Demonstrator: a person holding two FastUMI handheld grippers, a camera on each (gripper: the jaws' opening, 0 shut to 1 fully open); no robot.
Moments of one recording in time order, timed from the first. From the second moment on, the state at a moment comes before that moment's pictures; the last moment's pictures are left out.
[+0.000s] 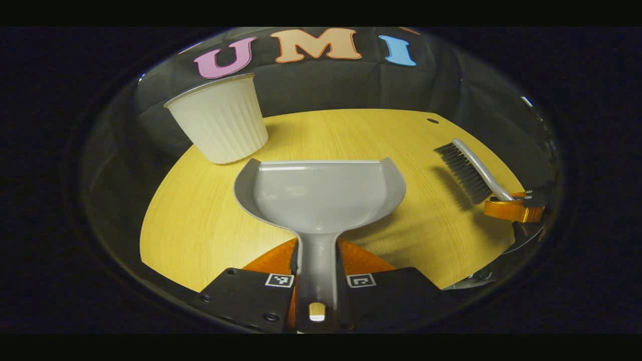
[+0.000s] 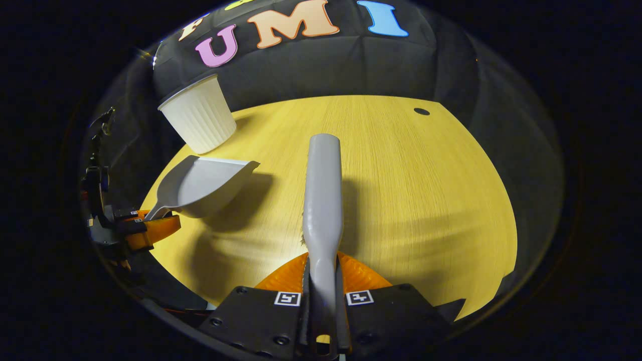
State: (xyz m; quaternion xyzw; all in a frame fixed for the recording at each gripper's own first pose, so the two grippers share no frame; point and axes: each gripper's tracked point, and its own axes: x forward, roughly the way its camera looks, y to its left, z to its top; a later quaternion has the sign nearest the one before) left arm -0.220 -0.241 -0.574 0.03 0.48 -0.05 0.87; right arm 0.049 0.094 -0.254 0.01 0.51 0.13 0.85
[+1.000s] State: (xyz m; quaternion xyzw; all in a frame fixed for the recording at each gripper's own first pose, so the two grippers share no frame) left arm -0.212 -0.225 -0.530 0.06 0.41 -0.02 0.91; right arm 0.054 0.096 -0.197 -0.01 0.50 0.11 0.86
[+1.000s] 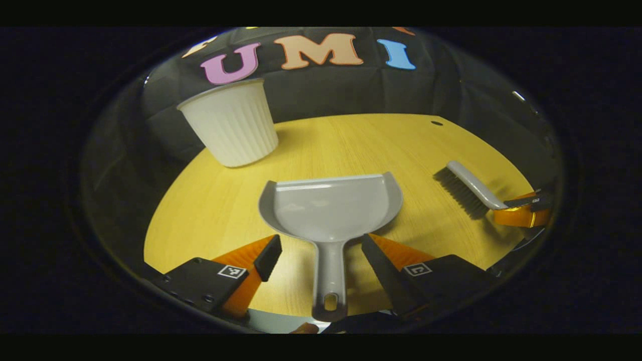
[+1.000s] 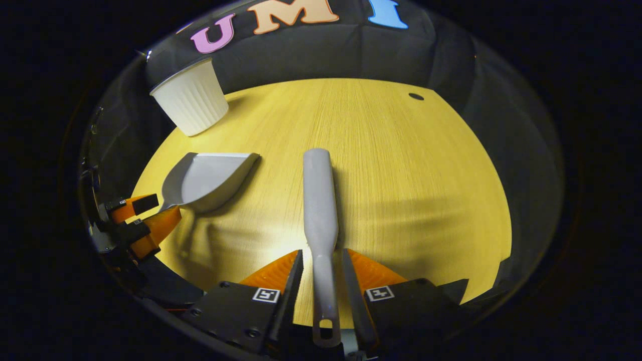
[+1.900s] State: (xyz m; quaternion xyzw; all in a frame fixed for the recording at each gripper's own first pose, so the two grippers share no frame) left arm -0.145 -0.333 -0.228 0.06 0.02 -0.05 1.00; right arm 0.116 0.090 0.117 0.04 0.02 0.10 0.99
